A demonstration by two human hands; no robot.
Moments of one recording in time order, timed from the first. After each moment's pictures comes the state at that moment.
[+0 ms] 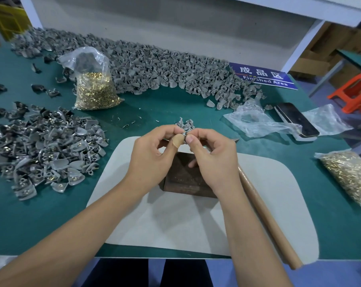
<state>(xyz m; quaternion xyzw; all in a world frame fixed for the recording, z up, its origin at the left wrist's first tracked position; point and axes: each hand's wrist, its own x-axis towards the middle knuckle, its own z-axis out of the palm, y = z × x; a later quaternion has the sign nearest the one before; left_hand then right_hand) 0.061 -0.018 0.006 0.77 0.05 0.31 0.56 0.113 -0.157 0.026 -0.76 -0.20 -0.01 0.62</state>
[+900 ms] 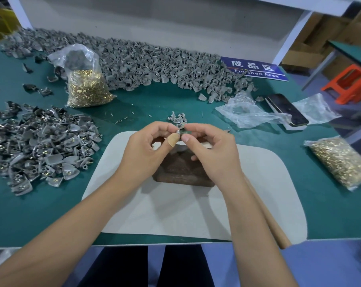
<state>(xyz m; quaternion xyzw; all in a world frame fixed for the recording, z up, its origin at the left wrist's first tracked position) 0.051 -0.016 0.008 0.79 0.01 0.25 0.57 0.110 -0.180 0.028 -0.76 -0.21 0.01 0.62</state>
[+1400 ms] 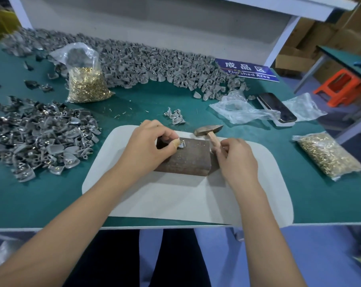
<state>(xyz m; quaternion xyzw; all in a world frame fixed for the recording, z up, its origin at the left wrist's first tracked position) 0.044 -0.023 0.009 0.88 -0.02 0.23 0.41 0.120 -0.246 0.006 -0.97 -0.07 -0.06 0.21</state>
